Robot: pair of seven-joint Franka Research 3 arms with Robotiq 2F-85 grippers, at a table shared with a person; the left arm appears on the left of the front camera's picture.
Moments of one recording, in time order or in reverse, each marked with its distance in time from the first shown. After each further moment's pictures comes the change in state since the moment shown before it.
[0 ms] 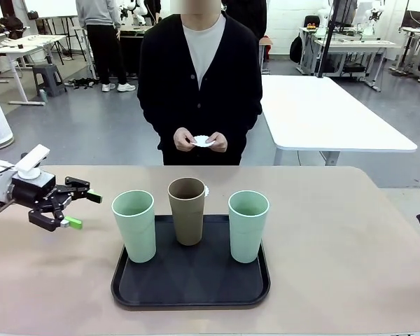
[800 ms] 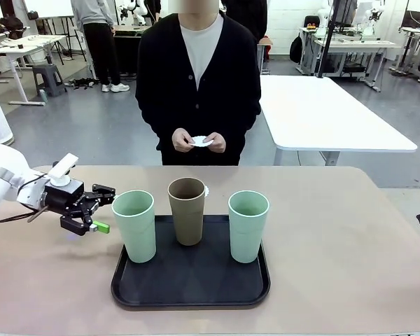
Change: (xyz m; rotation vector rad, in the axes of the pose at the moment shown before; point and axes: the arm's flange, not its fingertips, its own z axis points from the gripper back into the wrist) left arm -0.019 0.021 -0.056 -0.045 -0.068 0.040; right arm 0.000 0.000 0.000 0.000 0.000 0.000
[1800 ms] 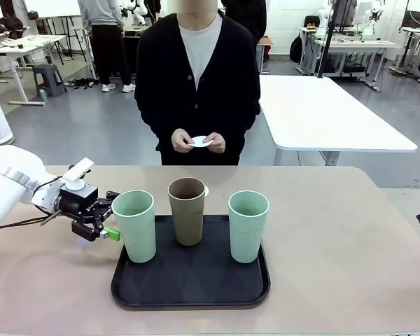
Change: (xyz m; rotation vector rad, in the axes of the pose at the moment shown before) left arm 0.002 -0.002 -0.040 -0.095 -0.025 0.050; right arm 0.000 0.000 0.000 0.000 0.000 0.000
